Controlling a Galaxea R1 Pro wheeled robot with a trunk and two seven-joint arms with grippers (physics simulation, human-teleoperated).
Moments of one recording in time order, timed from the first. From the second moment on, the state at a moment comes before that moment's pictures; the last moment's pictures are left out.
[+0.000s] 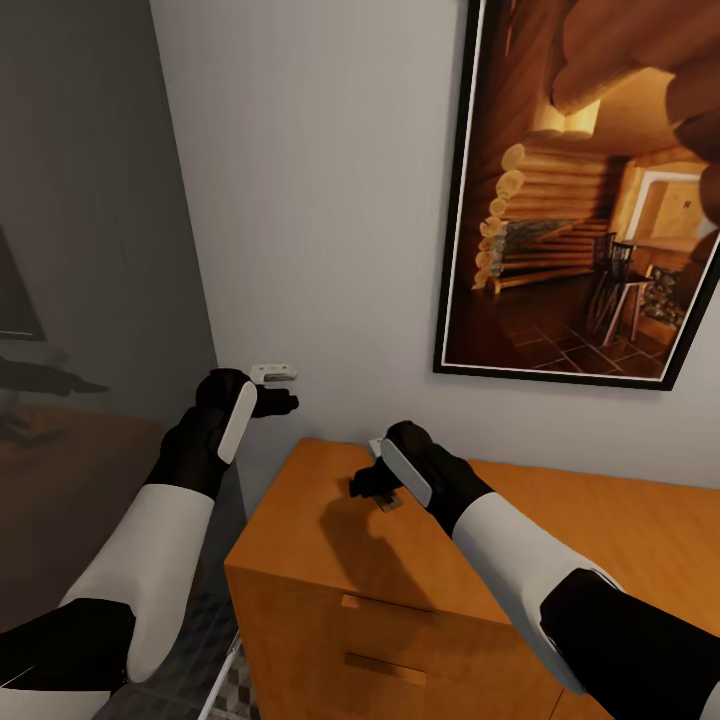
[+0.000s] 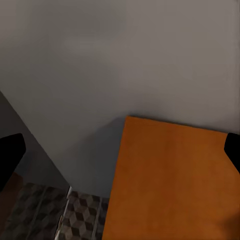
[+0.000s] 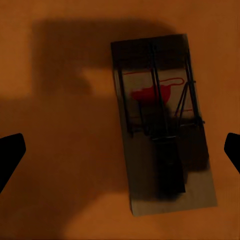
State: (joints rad) left arm -1.02 -0.08 -0.06 -1.05 0.17 1.04 0.19; right arm -1.04 0.17 0.57 -0.66 -0.58 1.05 -0.22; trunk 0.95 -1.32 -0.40
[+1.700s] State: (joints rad) left arm -1.02 -0.09 -0.06 -1.06 0.17 1.03 0.19; right arm -1.04 0.16 0.57 -0.59 -0.56 1.04 -0.22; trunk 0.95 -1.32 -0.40
